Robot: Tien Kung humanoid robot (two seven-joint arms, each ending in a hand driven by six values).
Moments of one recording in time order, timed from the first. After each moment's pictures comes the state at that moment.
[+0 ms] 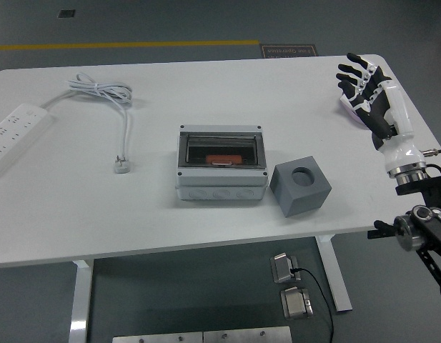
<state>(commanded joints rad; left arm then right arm) -0.17 0.16 -0.46 -0.19 0.41 -0.03 0.07 0.21 -0.45 1.13 1.45 -0.91 -0.29 0.46</state>
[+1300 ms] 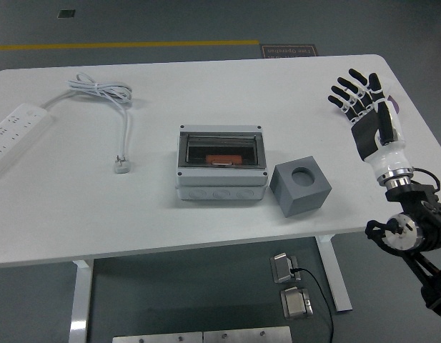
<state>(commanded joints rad) -0.18 0.16 -0.52 -0.19 0.45 -0.02 0.07 0.26 -0.42 1.06 1.36 -0.45 -0.09 0.45</state>
